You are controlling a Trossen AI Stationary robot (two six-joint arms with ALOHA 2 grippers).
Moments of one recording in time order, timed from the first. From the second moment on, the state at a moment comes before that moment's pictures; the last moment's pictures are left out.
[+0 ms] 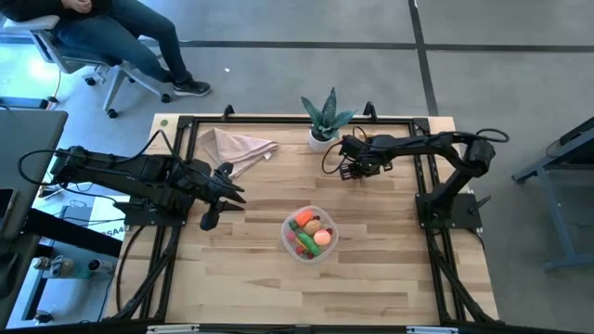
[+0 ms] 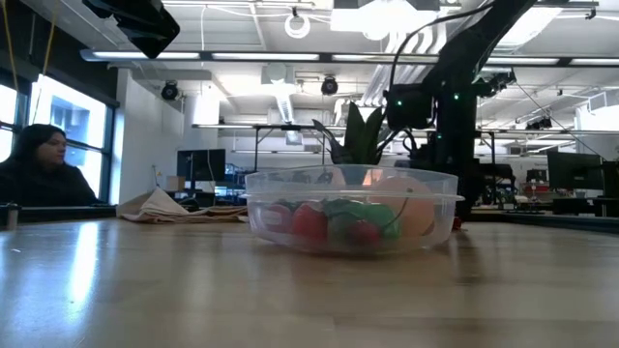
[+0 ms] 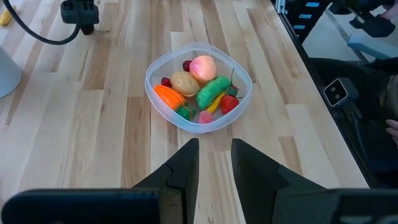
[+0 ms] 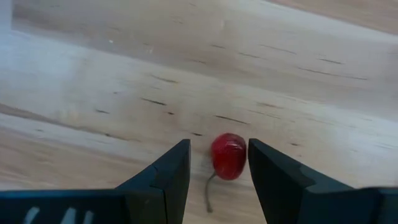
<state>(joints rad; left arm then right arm) -0.01 0.85 0.79 -0.58 0.07 -0.09 -0.44 1.66 0.90 -0.68 0.10 0.89</state>
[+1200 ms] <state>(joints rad) -0.01 0.85 0.79 -0.58 0.07 -0.09 -0.44 1.66 0.89 -0.69 0.11 0.86</state>
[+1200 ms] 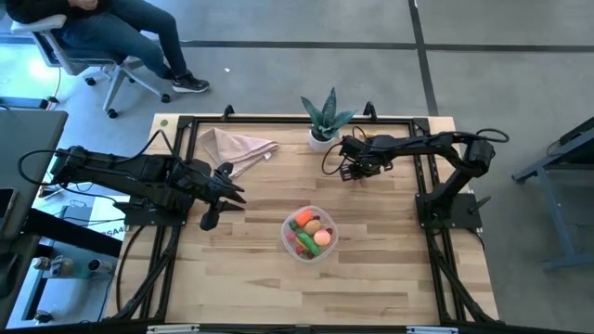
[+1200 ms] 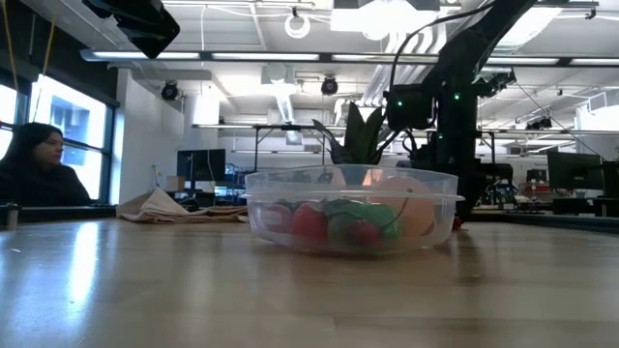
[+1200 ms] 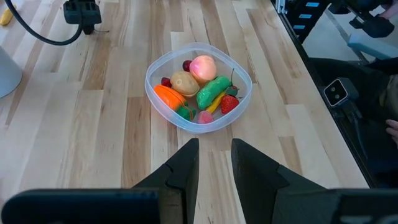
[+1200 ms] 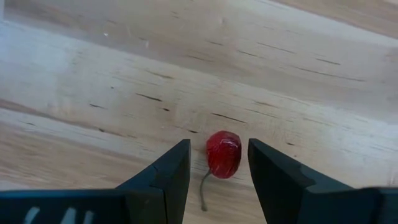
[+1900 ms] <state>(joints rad) -0.01 0.85 0.79 -0.58 0.07 -0.09 -0.44 1.66 0.89 -0.70 0.10 0.88</state>
